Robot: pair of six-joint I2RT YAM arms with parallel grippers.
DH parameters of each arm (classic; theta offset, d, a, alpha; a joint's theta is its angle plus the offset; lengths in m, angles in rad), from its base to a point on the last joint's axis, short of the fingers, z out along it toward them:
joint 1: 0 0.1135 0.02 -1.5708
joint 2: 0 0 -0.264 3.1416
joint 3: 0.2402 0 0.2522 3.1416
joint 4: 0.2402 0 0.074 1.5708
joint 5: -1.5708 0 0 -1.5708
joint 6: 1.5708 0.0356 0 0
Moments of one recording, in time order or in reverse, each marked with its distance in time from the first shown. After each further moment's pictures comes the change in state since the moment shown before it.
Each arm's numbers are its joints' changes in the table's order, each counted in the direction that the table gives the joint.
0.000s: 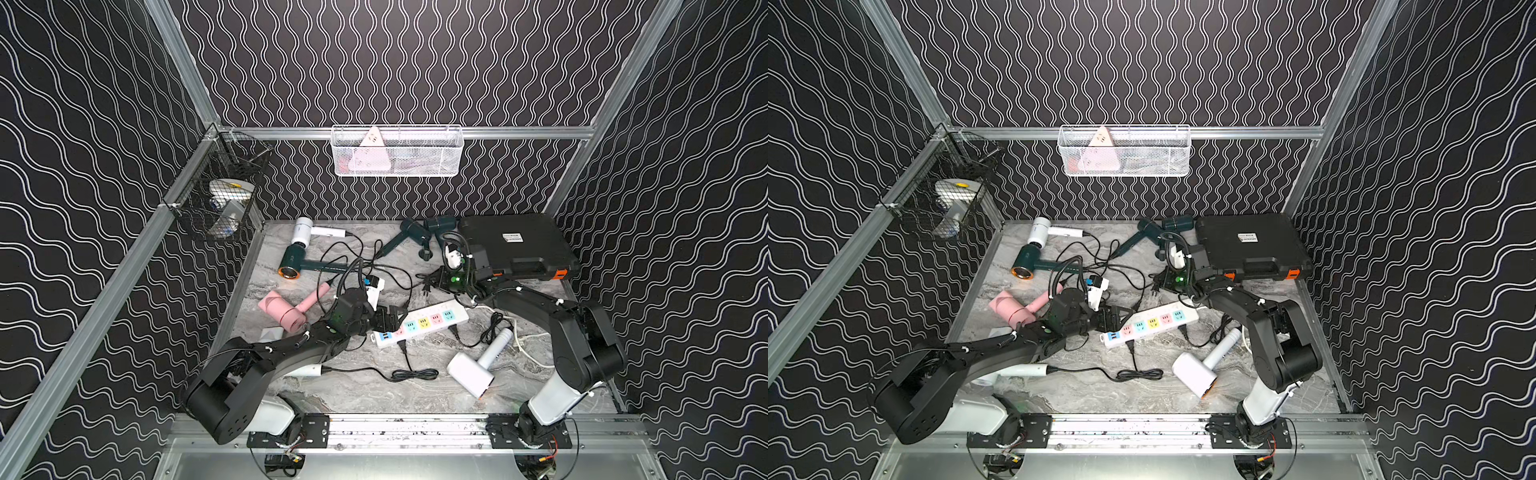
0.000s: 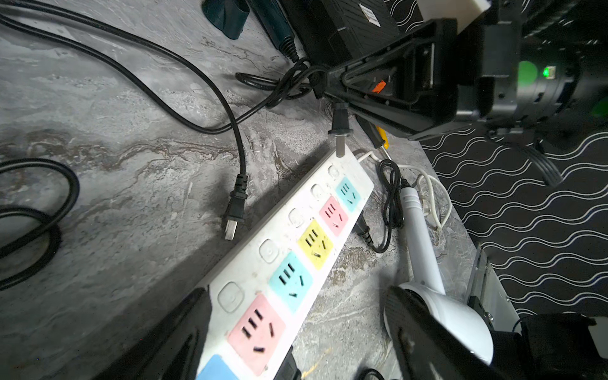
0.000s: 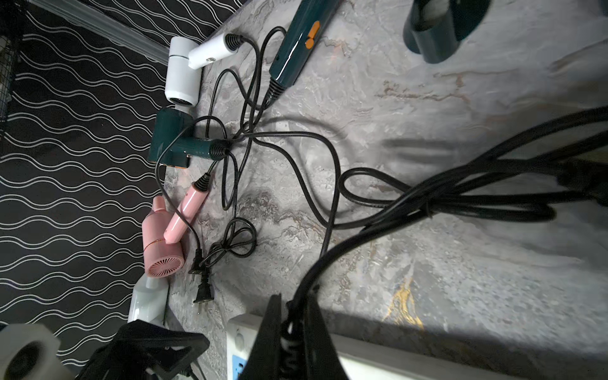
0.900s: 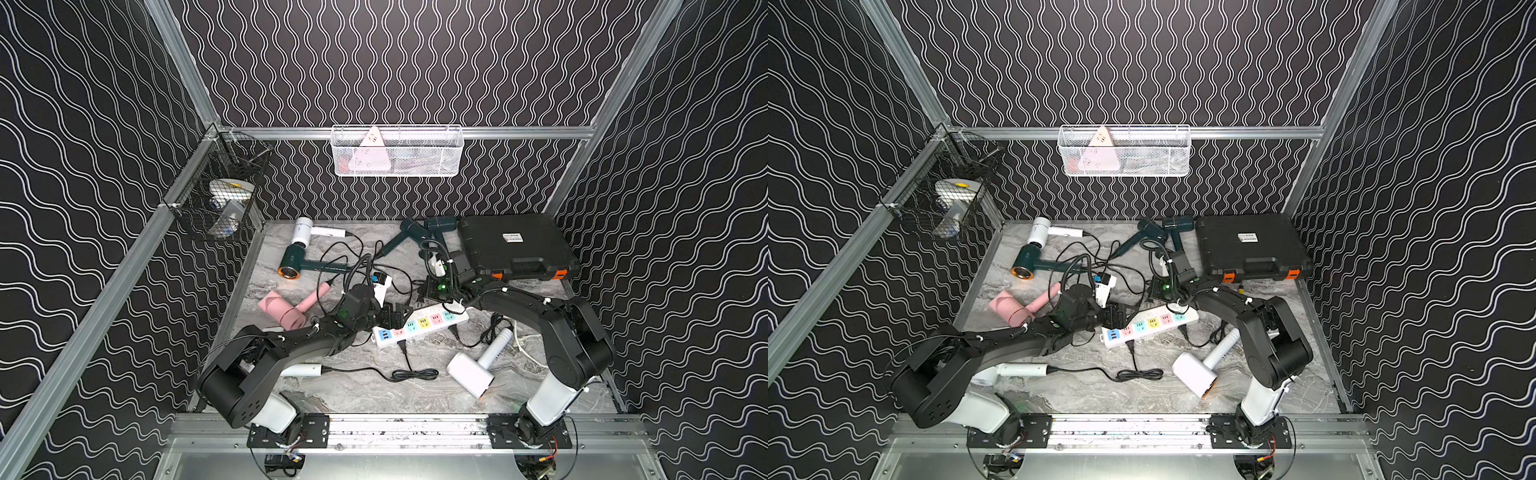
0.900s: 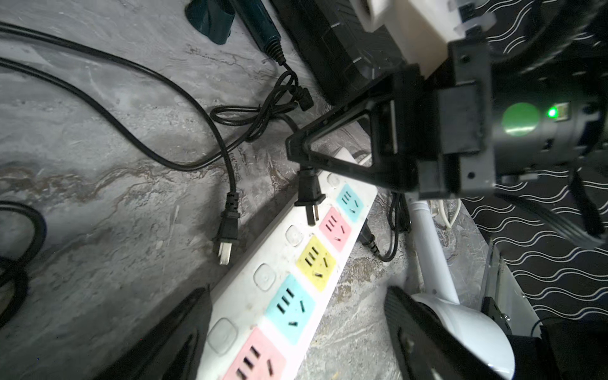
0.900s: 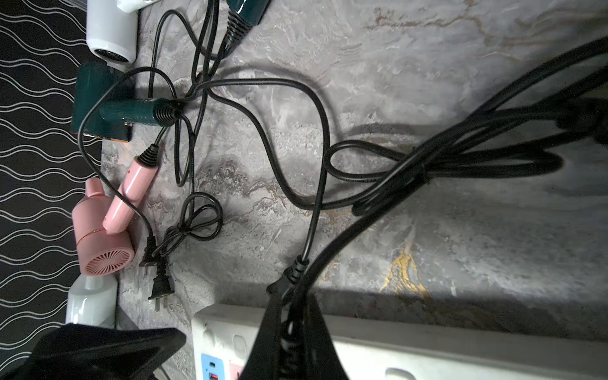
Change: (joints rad) left arm -0.019 0.092 0.073 -0.030 0.008 0.049; right arm 0.097 0.036 0.022 0.124 -0.133 0.001
